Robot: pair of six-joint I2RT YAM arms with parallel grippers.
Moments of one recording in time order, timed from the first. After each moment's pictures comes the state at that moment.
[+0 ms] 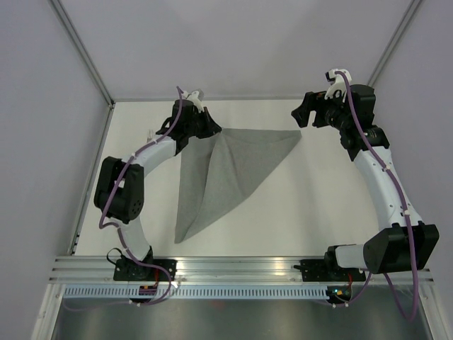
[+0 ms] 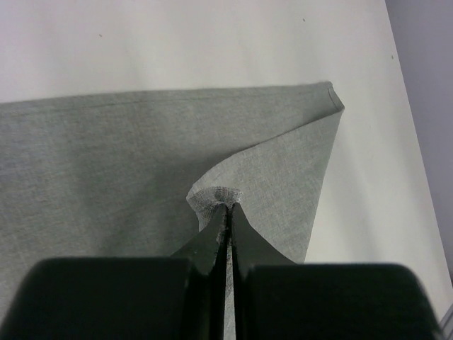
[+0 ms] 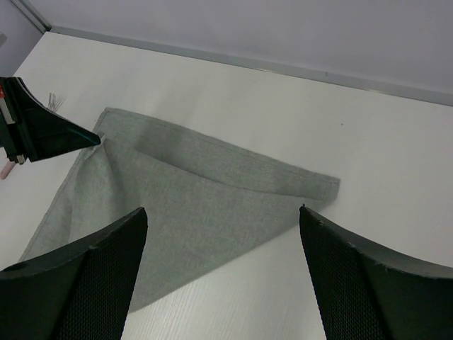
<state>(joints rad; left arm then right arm) -0.36 1.83 1.30 0.06 0.28 -0.50 0.06 1.34 1.34 -0.33 -0.37 0.08</state>
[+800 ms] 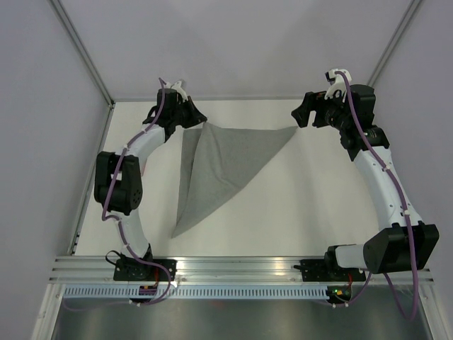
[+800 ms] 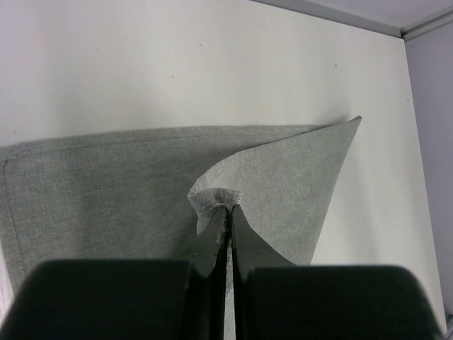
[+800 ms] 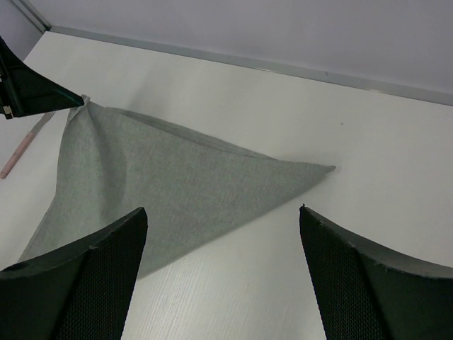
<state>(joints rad) -0.21 1.91 1.46 -0.06 0.34 -0.50 0.06 1.34 1.34 -0.33 -0.37 0.08</state>
